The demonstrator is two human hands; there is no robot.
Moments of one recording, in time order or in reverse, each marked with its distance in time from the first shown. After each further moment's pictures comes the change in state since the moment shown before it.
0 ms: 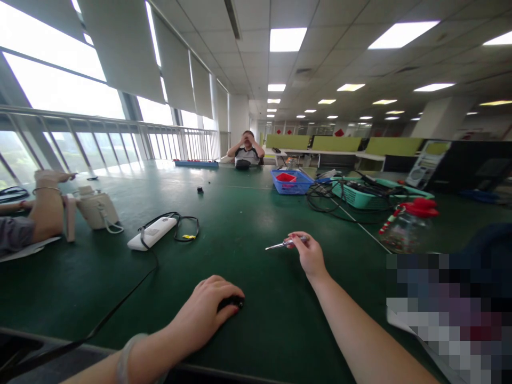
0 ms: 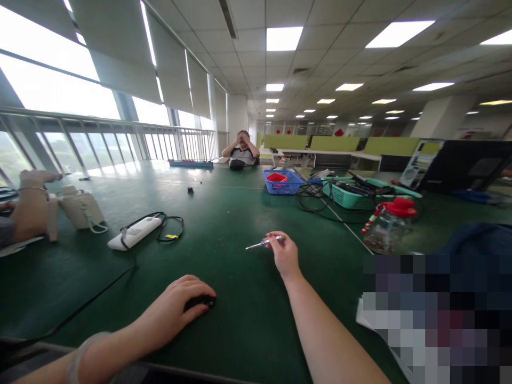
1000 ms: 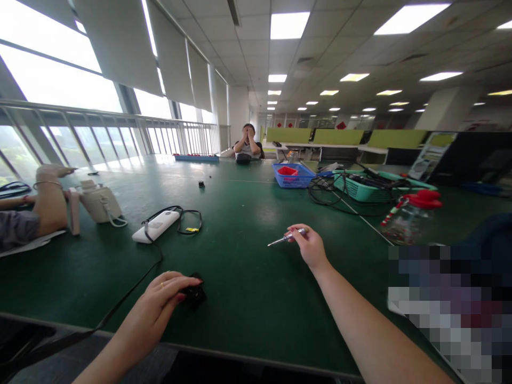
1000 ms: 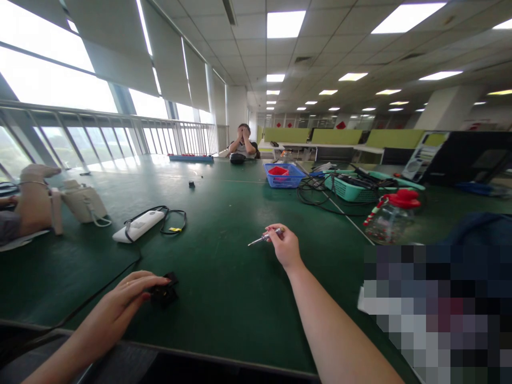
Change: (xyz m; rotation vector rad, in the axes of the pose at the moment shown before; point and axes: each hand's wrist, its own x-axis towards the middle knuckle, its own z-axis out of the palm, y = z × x) left_hand -0.073 -0.071 -0.025 0.099 0.404 0.013; right_hand -0.005 -0.012 0.004 -0.077 -0.073 -0.026
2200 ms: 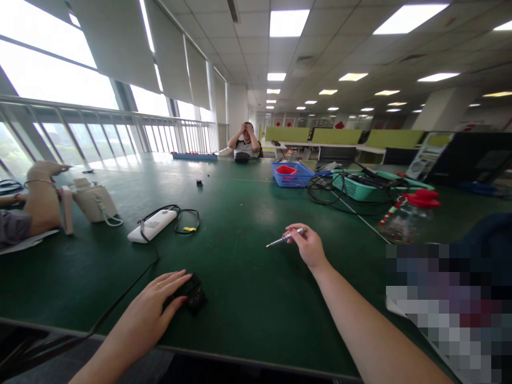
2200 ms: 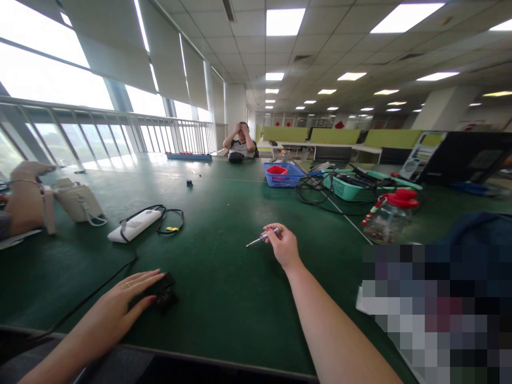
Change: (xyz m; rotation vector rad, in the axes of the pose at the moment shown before) left_hand 0.002 -0.017 0.015 0.174 -0.018 -0.061; right_hand 0.001 -0.001 -0.001 -0.028 -0.029 0.000
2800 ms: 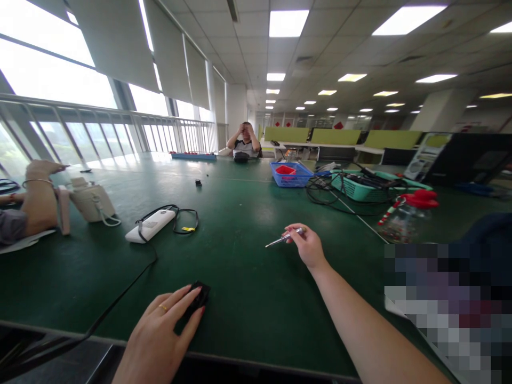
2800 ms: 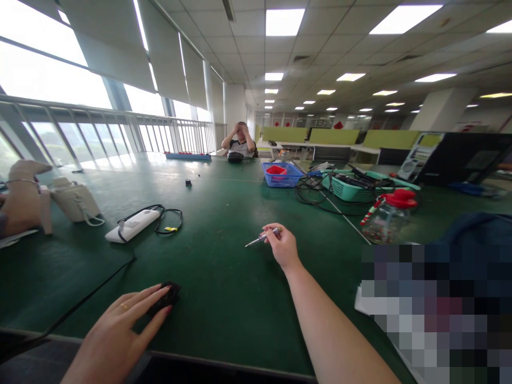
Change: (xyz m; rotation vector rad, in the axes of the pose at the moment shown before) left_hand -0.023 0.065 0.009 0.043 0.207 -0.074; right_hand -0.001 0.000 0.000 0.014 0.004 -0.010
